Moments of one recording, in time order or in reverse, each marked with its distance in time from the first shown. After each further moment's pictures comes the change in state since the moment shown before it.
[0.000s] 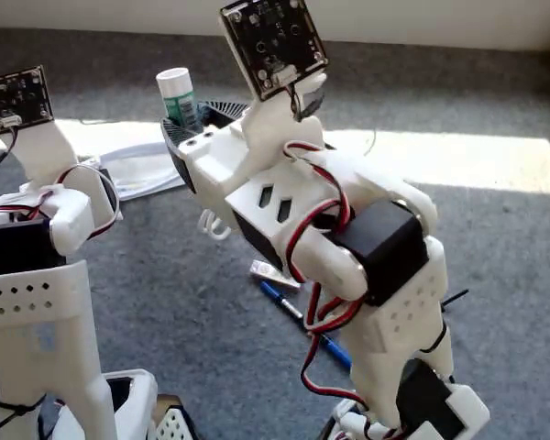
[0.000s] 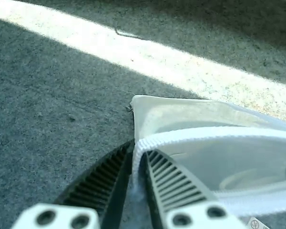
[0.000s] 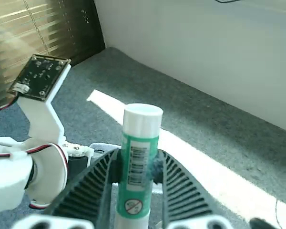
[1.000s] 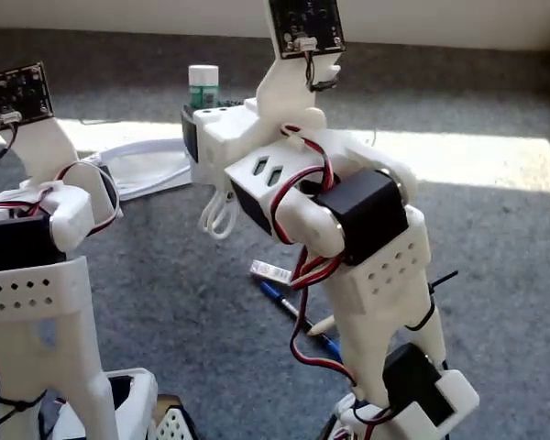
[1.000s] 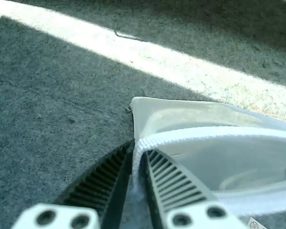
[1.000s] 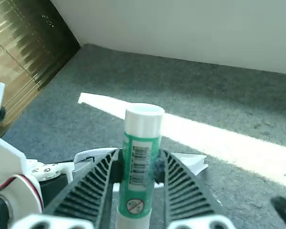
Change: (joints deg) left arm 0.0 0.0 -1.4 0.4 0.0; right arm 3.7 5.3 -0.5 1.3 -15.0
